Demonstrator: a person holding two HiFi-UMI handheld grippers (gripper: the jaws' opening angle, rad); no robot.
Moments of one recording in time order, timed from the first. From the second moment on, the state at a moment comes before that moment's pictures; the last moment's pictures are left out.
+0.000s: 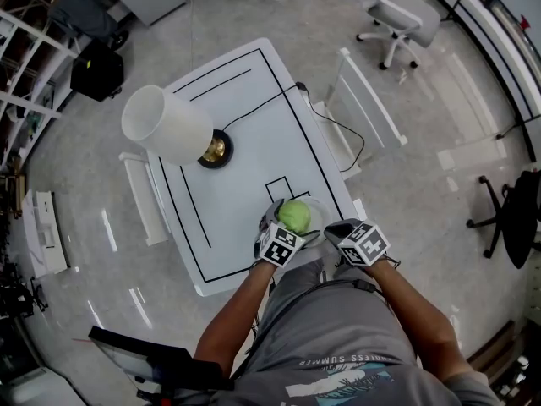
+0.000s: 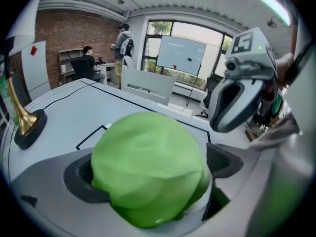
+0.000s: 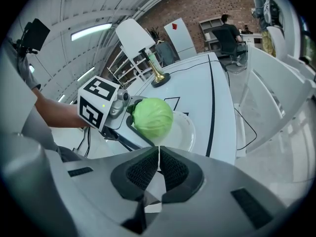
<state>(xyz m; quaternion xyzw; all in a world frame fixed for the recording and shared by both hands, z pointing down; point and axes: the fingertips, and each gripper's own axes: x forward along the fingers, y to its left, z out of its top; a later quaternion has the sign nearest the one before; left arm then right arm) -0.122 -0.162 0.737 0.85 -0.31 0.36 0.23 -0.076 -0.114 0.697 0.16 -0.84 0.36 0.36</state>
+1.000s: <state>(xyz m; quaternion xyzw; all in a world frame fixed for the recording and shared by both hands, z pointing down) -0.189 -0.156 0.518 0.88 -0.43 0.09 0.19 -0.055 -0.145 0.497 0.19 -0.95 0.20 0.15</state>
